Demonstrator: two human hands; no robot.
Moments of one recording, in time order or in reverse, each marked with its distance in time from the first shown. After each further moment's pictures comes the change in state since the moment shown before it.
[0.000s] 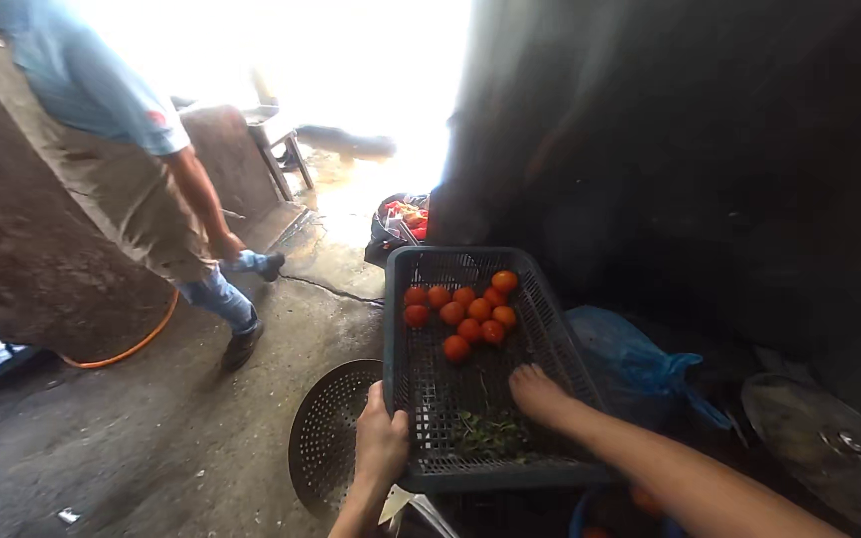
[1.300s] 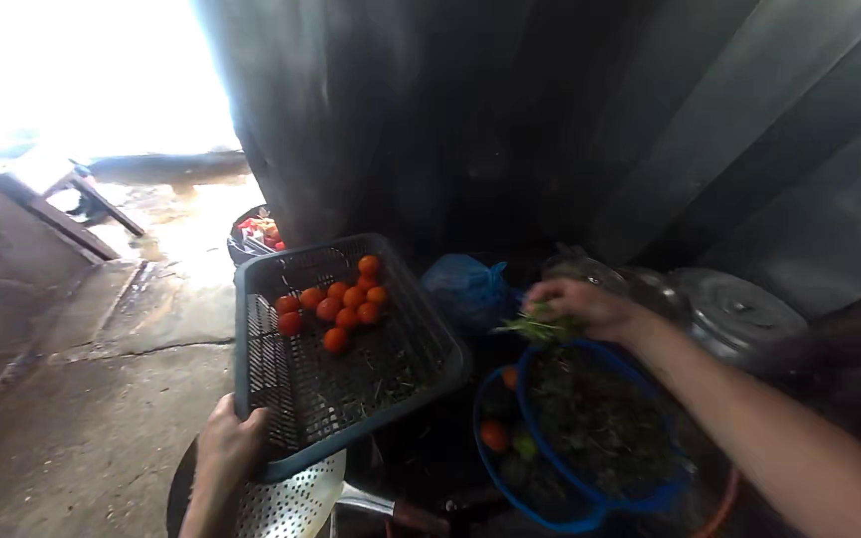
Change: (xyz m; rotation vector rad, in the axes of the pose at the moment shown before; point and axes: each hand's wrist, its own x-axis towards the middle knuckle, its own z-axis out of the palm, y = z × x) left_hand 0.020 0.009 -0.017 0.267 -0.004 0.187; right_hand -0.290 0.117 0.014 1.501 0.566 0.052
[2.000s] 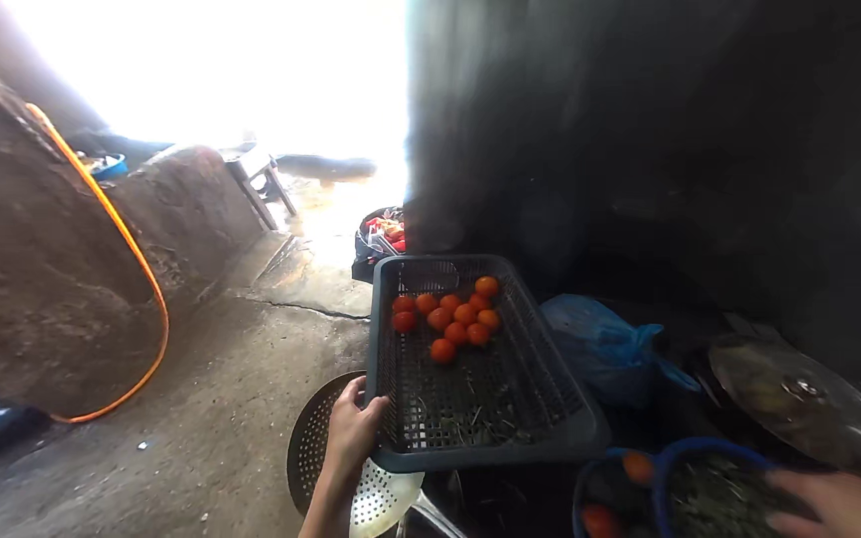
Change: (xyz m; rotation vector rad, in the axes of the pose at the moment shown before) left_hand -0.010 -0.011 -0.003 -0.490 0.027 -0.066; right_hand -0.033 0.047 0.000 -1.254 -0.104 0.319
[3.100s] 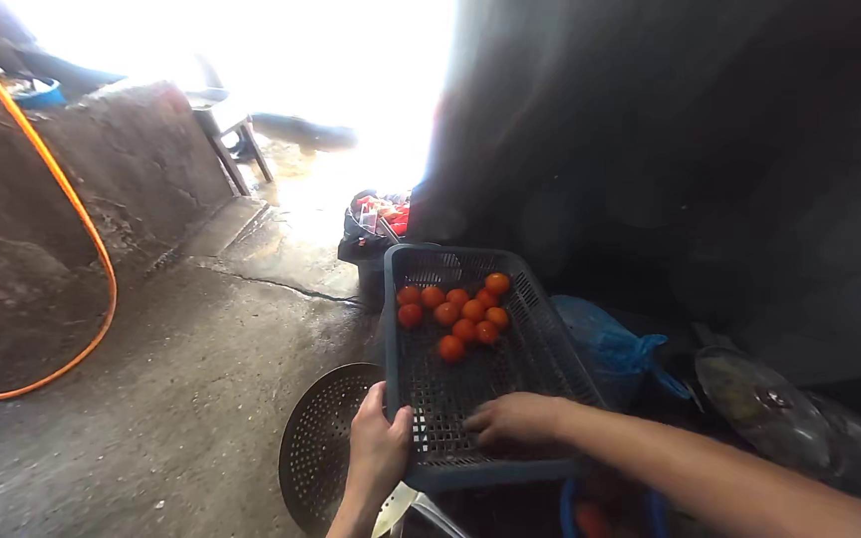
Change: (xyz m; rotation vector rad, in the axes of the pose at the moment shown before) left_hand -0.001 -0.005 0.000 0.113 -0.080 0.039; right_hand 0.165 -0.281 0.006 -0.319 -0.301 -1.157
